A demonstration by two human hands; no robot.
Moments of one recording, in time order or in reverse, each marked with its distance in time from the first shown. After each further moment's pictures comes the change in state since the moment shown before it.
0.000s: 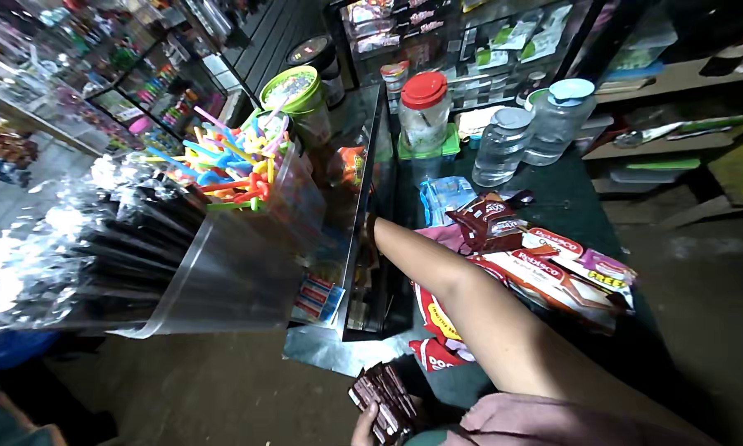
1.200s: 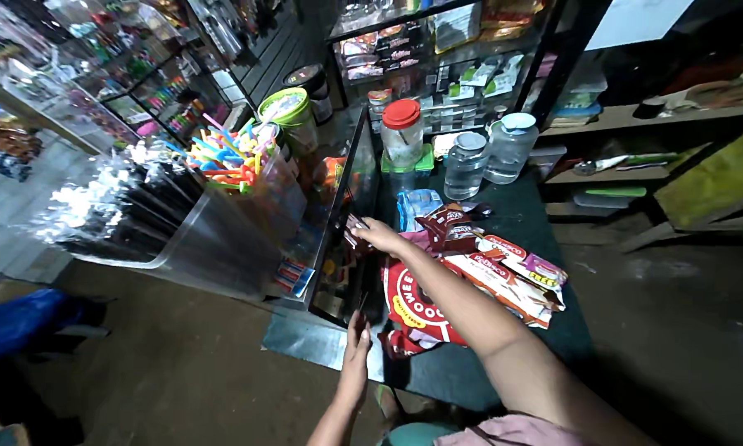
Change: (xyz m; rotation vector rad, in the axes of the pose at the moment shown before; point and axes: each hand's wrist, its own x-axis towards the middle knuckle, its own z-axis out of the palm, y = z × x) left_hand 0.055 -0.004 0.094 0.947 0.028 0.293; right_hand -0.077 0.071 0.018 0.746 0.267 -0.137
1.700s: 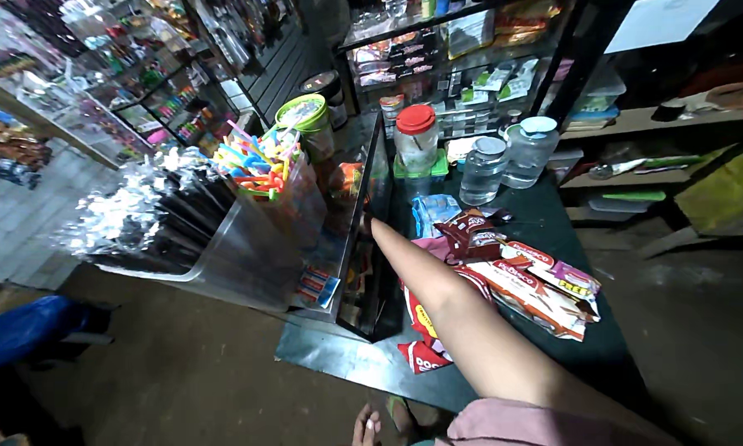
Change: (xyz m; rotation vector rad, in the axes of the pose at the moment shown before) left_hand -0.095 -0.095 -0.059 -0.048 0.162 -0.394; right_hand 0.096 -0.035 0.043 -0.357 -0.049 -0.008
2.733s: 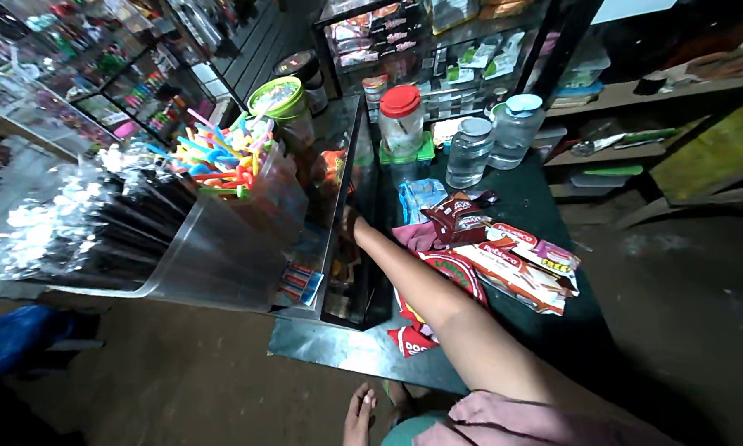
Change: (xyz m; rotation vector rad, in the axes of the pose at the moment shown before) left_hand 0.016 0.010 0.004 0.084 -0.054 -0.054; right_hand -0.013 0.039 0.030 -0.295 0.110 -0.102
